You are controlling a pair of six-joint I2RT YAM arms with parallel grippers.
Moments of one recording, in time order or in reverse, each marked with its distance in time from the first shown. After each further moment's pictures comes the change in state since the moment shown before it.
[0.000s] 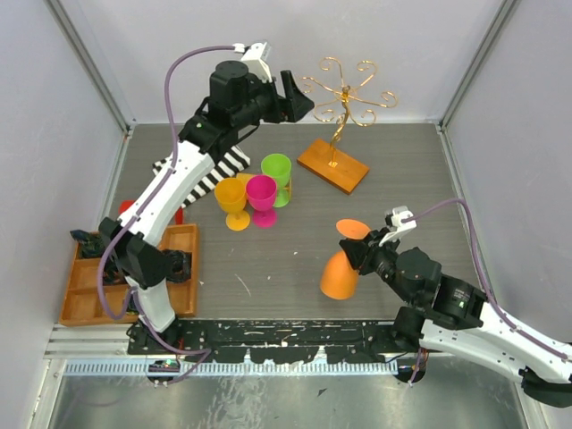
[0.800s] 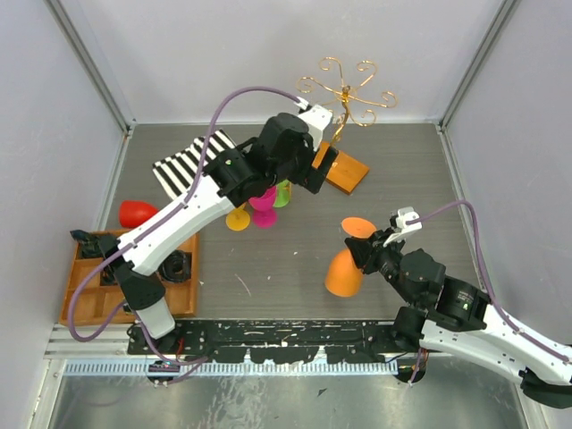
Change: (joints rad) left arm -0.359 -0.076 -0.061 -0.443 -0.449 0.327; right arm 0.000 -0.025 0.000 -0.014 0.047 -0.039
